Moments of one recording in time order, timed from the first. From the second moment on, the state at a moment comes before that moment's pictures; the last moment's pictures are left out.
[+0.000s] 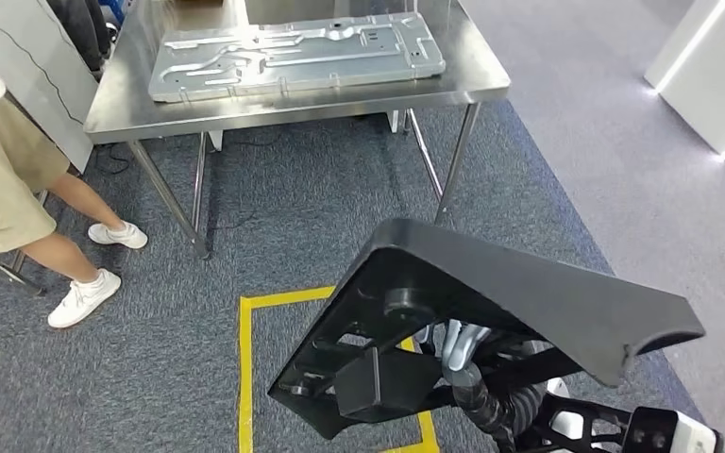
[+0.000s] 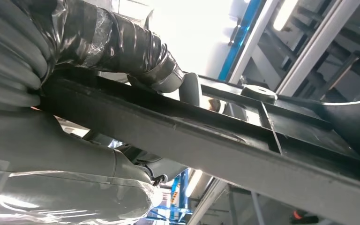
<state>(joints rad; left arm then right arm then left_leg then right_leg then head) -0.02 0.01 0.50 -0.19 -0.19 0.03 -0.05 -0.07 -0.05 0.43 -2.09 -0.40 0.34 -0.50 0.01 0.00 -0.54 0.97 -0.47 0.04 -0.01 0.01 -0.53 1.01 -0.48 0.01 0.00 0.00</state>
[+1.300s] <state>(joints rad) -0.02 0.01 0.50 -0.19 -0.20 0.03 -0.06 -0.09 -0.05 0.44 -2.08 -0.40 0.32 -0.49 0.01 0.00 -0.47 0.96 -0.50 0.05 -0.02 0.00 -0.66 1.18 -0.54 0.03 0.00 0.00</state>
